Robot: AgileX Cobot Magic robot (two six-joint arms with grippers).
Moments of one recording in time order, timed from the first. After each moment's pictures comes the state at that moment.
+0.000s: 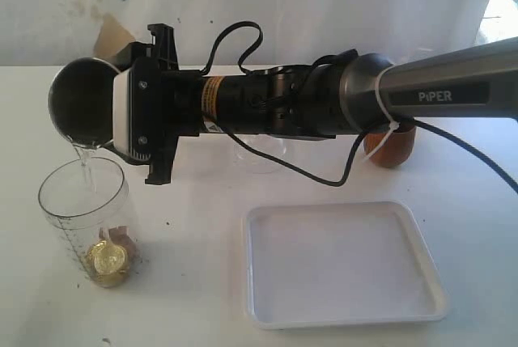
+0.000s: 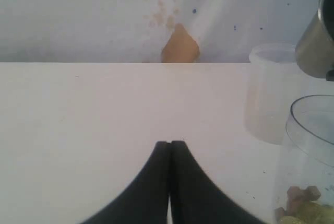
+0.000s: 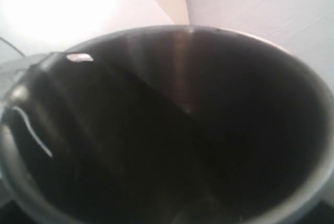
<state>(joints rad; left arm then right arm) -0.02 0.00 0.00 0.06 0.24 -0.07 0.57 2.01 -1.35 -1.06 -0.66 -0.08</state>
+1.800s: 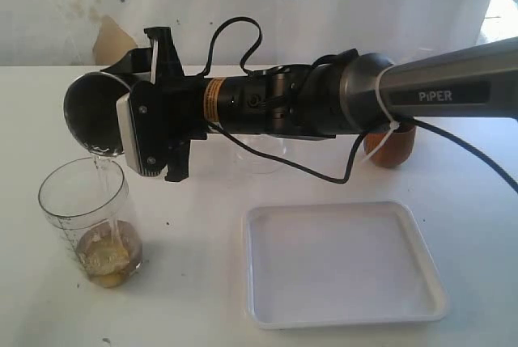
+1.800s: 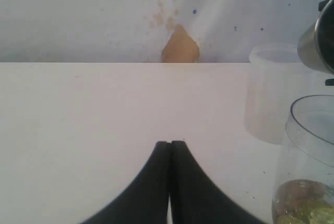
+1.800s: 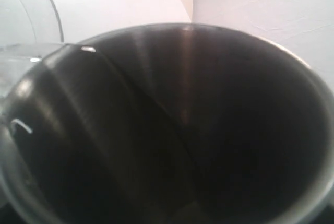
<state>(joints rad) -0.02 0.00 0.00 0.06 0.24 -0.07 0.57 2.01 -1.35 -1.05 -0.57 -0.31</state>
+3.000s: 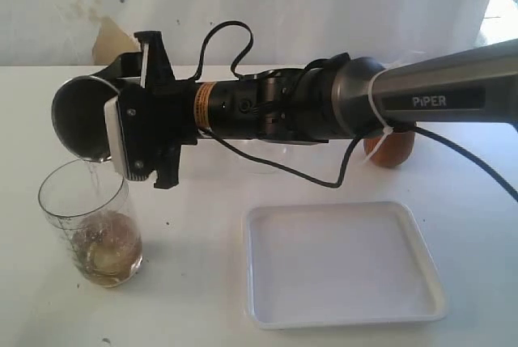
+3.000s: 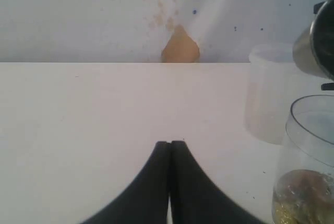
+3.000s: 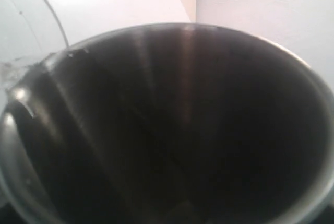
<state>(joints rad) -0.02 0.00 0.00 0.06 0.24 -0.07 0.60 2.01 -1.35 -1.05 -0.56 -0.25</state>
